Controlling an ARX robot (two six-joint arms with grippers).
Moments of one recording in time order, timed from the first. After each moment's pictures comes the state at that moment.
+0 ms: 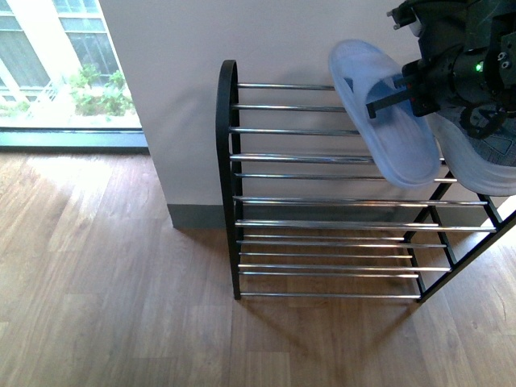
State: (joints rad) left arm -0.18 0.79 0.32 -0.09 -0.74 -0.08; right arm 0.21 2.13 1.14 0.48 0.29 -0.28
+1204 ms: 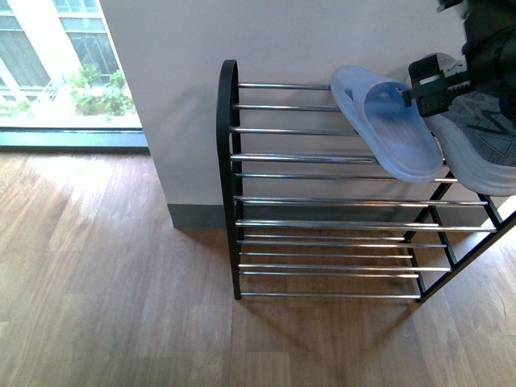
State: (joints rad) left arm -0.18 0.79 0.32 -0.09 -0.74 -0.08; right arm 0.16 2.03 1.06 0.47 0.36 -0.29
